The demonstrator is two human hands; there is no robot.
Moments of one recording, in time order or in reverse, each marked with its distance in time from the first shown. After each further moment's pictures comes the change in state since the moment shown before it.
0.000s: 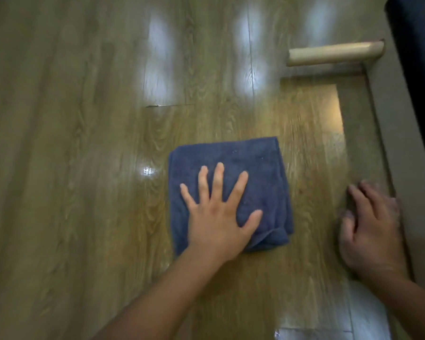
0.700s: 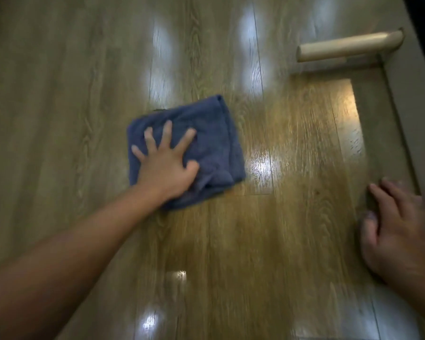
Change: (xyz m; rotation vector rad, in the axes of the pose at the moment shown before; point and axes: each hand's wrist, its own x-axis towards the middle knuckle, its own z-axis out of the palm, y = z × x) left_hand 0.096 -0.124 -0.045 0.009 -0.034 -0.100; right_hand 0.002 0.001 0.002 -0.012 0.039 -0.009
